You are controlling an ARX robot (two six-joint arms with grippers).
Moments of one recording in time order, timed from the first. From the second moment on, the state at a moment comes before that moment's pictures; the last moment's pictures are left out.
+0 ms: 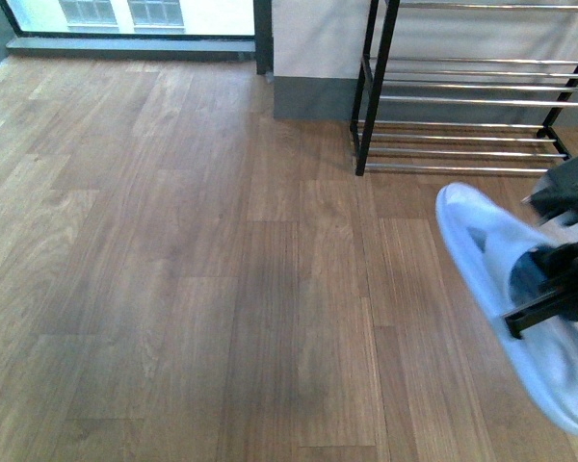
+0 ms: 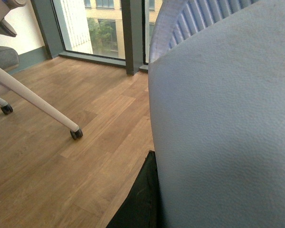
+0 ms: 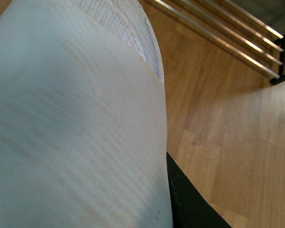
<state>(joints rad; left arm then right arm) -0.31 0.29 0.11 0.07 -0.68 -0.06 -0.09 2.09 0.51 0.99 0.04 -0.45</state>
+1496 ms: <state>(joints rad) -0.31 0.29 0.11 0.07 -0.68 -0.06 0.29 0.25 0.31 -0.13 0.29 -0.30</state>
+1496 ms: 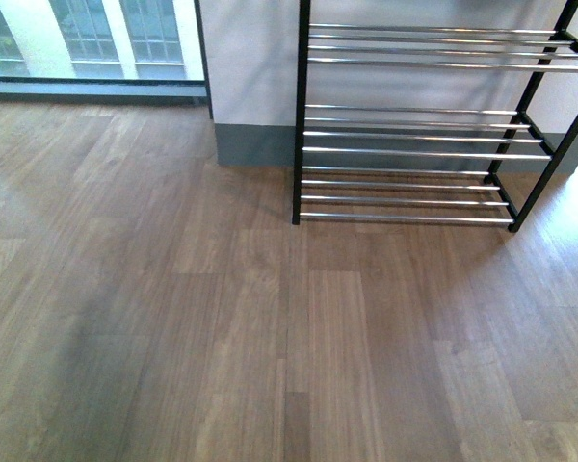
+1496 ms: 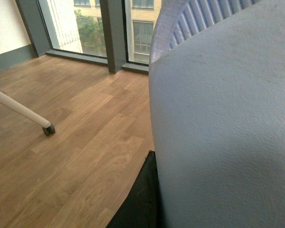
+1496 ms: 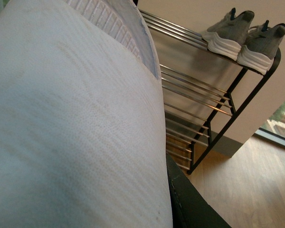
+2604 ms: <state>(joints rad) -0.31 0.29 0.11 0.07 -0.68 -0.05 0.29 0.25 0.31 -0.13 0.29 -0.30</state>
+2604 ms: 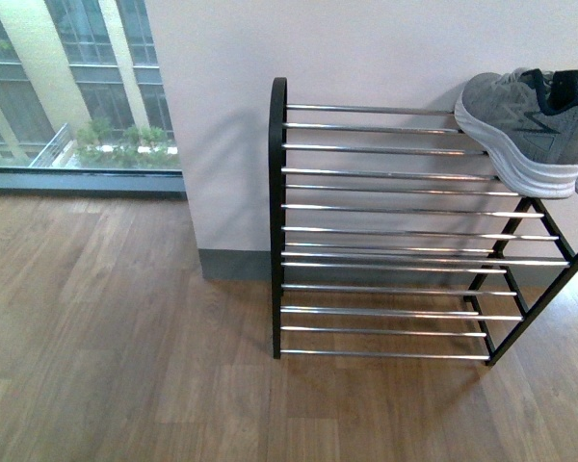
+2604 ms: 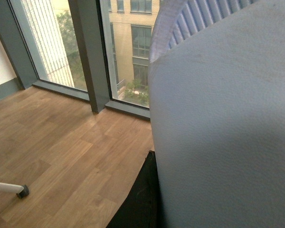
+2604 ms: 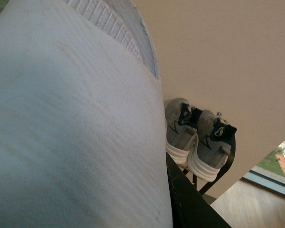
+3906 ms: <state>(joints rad) -0.31 0.30 0.11 0.07 -0.68 -0.05 0.32 1.19 0.53 0.42 0.26 0.08</state>
